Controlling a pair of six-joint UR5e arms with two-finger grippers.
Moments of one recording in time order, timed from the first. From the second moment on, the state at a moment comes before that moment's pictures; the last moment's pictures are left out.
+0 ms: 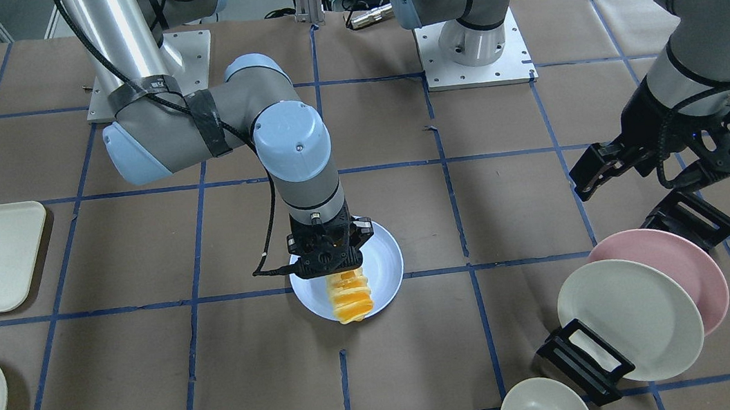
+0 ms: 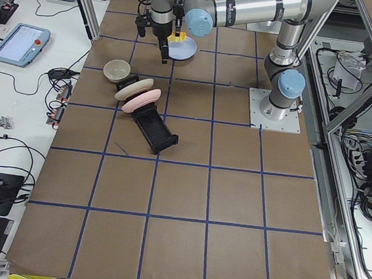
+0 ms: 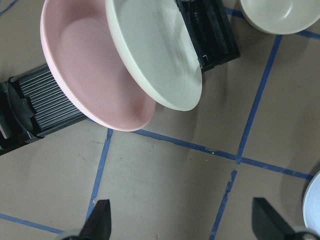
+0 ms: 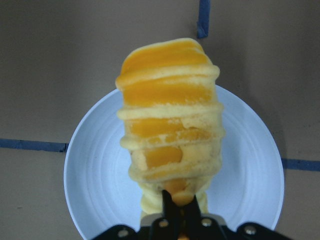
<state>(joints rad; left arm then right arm) -1.37 -1.73 -1.53 -1.46 1.60 -0.06 1.94 -1.11 1.65 -2.18 -1.47 0.31</state>
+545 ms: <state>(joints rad) -1.39 -1.67 -1.64 -1.44 1.69 -0.06 1.93 -1.11 1.70 -2.25 -1.47 0.31</state>
